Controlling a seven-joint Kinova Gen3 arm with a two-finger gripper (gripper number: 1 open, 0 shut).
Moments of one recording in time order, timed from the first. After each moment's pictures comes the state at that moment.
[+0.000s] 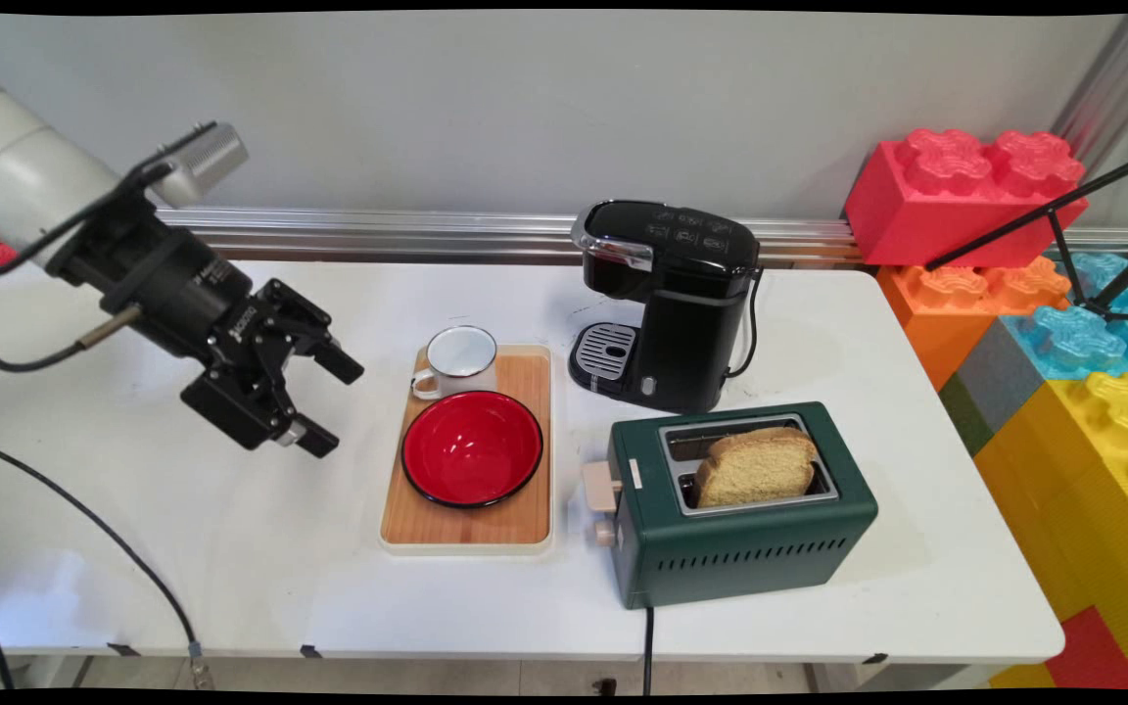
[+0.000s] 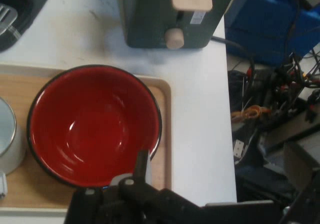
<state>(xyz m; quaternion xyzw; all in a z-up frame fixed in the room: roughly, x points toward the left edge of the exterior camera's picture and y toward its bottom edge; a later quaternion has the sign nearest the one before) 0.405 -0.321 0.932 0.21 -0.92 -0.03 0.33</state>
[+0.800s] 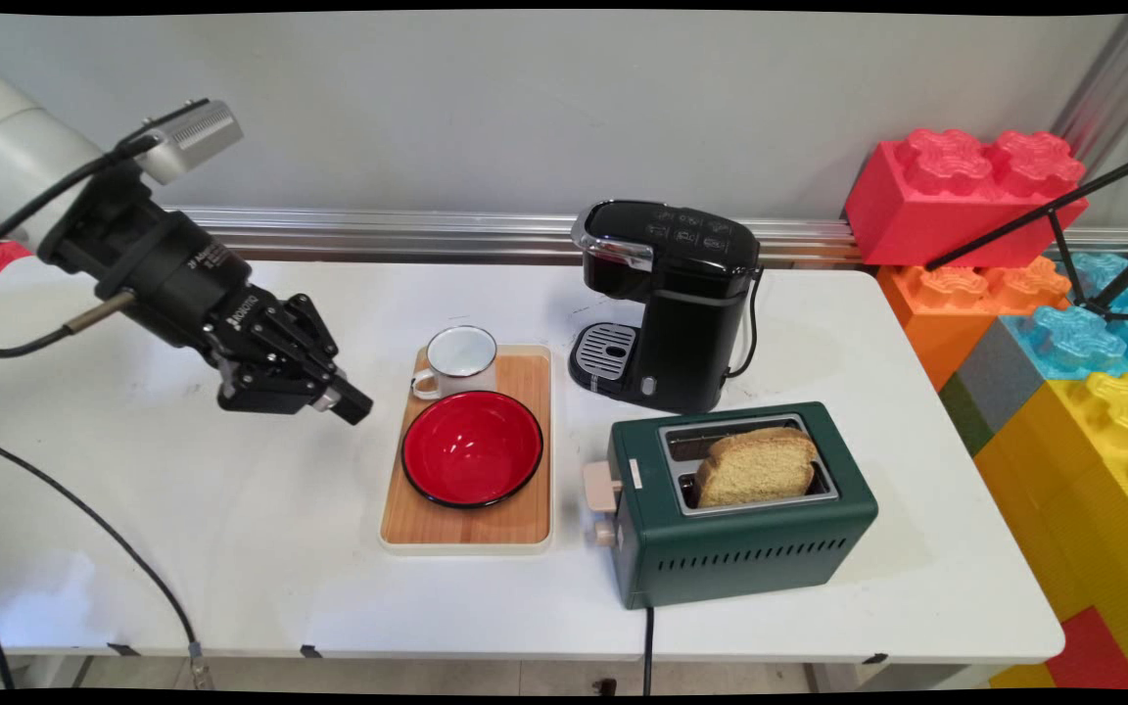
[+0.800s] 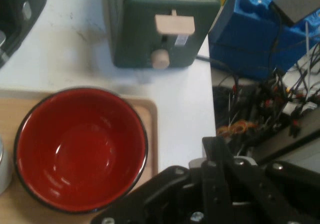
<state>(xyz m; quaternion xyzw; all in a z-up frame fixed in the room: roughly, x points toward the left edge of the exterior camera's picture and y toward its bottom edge) 0.402 -0.322 0.940 0.20 -0.91 -0.04 0.36</state>
